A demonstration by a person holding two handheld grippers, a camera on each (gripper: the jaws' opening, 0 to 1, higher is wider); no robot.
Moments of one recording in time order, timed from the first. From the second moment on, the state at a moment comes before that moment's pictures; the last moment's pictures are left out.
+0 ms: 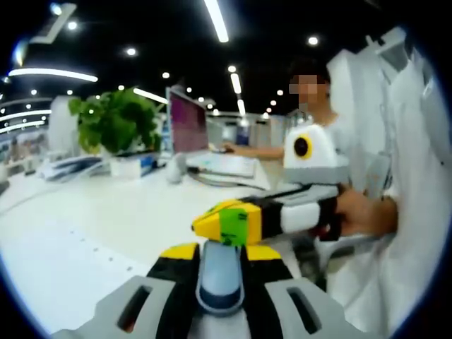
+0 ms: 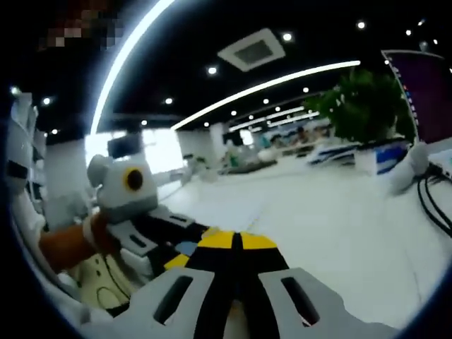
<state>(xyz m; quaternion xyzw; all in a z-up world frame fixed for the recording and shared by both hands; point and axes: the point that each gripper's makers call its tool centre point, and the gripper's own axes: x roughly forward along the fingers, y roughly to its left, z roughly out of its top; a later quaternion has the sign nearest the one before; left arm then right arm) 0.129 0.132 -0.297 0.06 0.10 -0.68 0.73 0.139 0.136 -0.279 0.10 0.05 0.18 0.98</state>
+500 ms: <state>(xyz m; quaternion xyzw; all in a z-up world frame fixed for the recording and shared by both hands) 0.125 0.130 -0.298 0.06 0.10 -0.67 0.73 0.139 0.154 -0.244 0.05 0.03 0.21 0.98</state>
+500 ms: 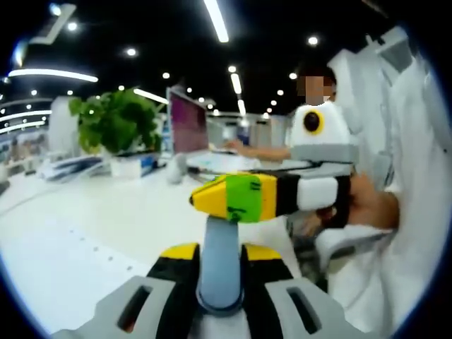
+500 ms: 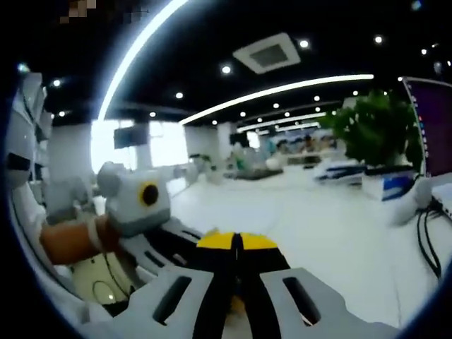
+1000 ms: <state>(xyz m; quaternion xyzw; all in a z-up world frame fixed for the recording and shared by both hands) 0.121 0.129 -0.295 0.07 0.09 -0.68 0.72 0.142 0.134 -0.236 0.08 0.03 0.19 0.98</state>
